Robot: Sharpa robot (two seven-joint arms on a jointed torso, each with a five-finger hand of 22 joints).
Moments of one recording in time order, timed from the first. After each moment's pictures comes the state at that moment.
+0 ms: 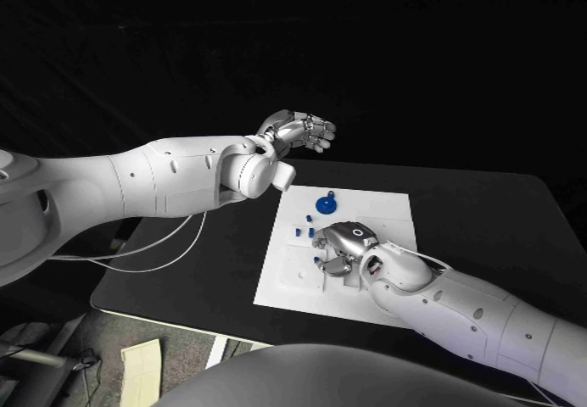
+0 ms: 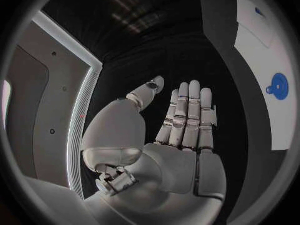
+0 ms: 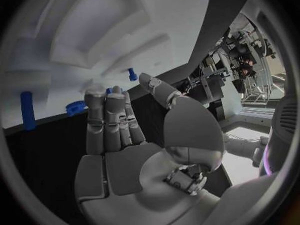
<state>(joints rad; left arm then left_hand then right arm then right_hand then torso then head) 1.24 -0.74 -0.11 1.30 -0.04 -0.30 0.34 1.06 -0.09 0.56 -0.26 0.10 0.82 0.17 0.36 0.48 1.17 0.13 0.06 0.22 0.91 0.11 0.58 0.39 0.06 0.56 0.01 0.97 0.79 0.95 -0.35 -0.13 1.19 -1.73 -0.38 -0.08 1.02 -0.23 0.67 -0.29 0.29 0.83 0.20 0.30 0.40 1.08 0.13 0.08 0.12 1.29 0.01 1.13 0.75 0.16 1.31 -0.05 0.85 1.31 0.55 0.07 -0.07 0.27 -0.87</state>
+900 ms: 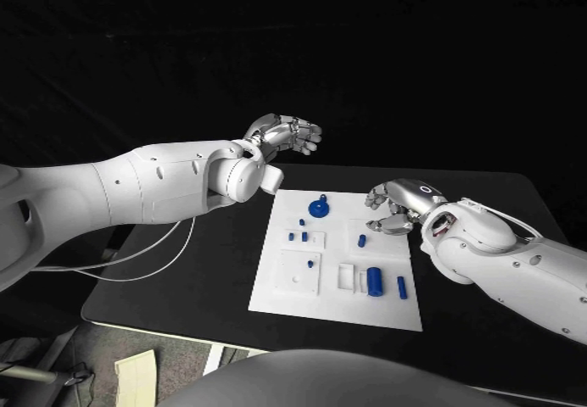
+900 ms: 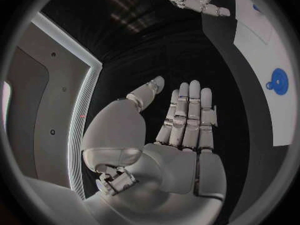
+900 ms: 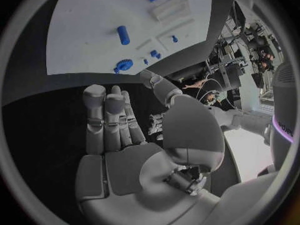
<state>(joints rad) 1.24 -0.76 -0.11 1.29 -0.04 -0.30 0.34 1.06 -0.09 0.56 -0.26 0.10 0.82 0.18 0.36 0.48 1.17 0.13 0.06 0.21 0.91 0.11 0.57 0.39 0.05 0.56 0.01 0.97 0.79 1.09 -0.61 -0.04 1.35 -1.64 -0.31 -0.13 1.06 -0.24 0.58 -0.28 0.32 0.84 0.19 0.31 0.41 1.12 0.12 0.09 0.10 1.30 -0.01 1.16 0.73 0.15 1.32 -0.06 0.84 1.31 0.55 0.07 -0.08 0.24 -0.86</state>
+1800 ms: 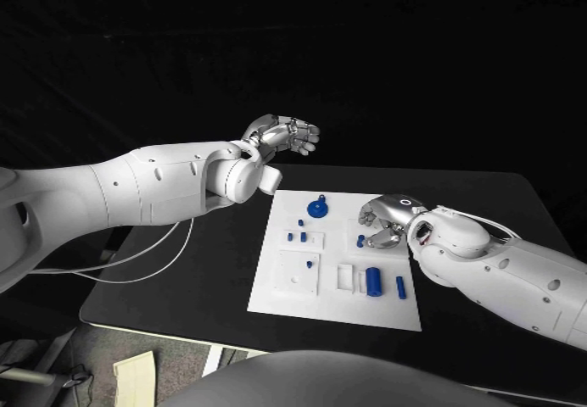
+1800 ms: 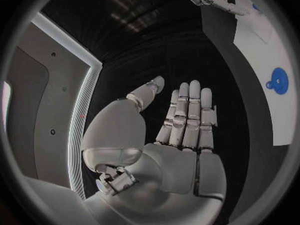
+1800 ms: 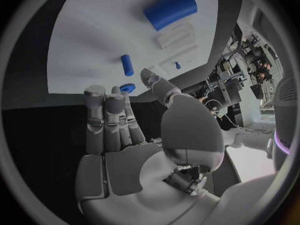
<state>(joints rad) 1.24 -0.76 -0.11 1.29 -0.04 -0.30 0.34 1.06 -0.09 0.56 -0.26 0.10 0.82 0.17 0.36 0.48 1.17 0.13 0.06 0.21 0.91 0.11 0.57 0.39 0.05 0.56 0.01 0.97 0.79 1.07 -0.53 -0.08 1.25 -1.72 -0.19 -0.14 1.09 -0.24 0.60 -0.27 0.16 0.82 0.16 0.32 0.41 1.11 0.11 0.11 0.08 1.29 0.00 1.17 0.71 0.15 1.32 -0.06 0.84 1.31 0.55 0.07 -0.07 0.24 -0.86</state>
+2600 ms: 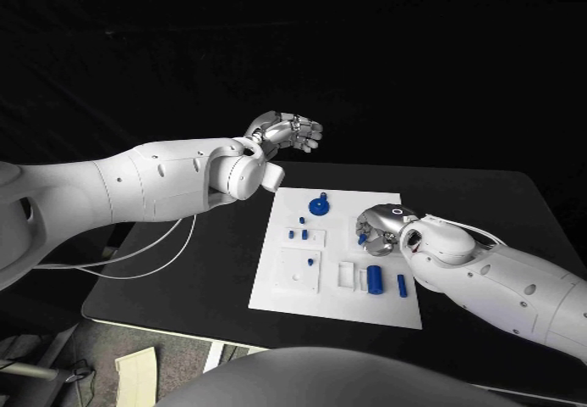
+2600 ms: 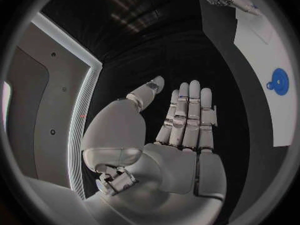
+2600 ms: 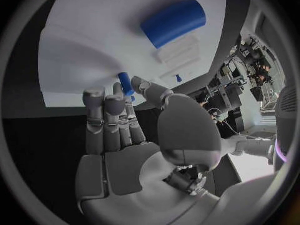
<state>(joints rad) 1.24 -0.75 -0.11 1.29 -0.04 -0.30 0.34 1.06 -0.09 0.56 -0.26 0.10 0.82 0.17 0.37 0.48 1.17 0.13 0.06 0.21 0.92 0.11 0.57 0.39 0.06 0.56 0.01 0.97 0.79 1.03 -0.48 -0.09 1.18 -1.75 -0.18 -0.14 1.12 -0.19 0.81 -0.22 0.05 0.91 0.15 0.36 0.42 1.19 0.08 0.19 0.10 1.29 -0.03 1.18 0.69 0.15 1.33 -0.05 0.84 1.31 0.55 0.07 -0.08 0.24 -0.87</state>
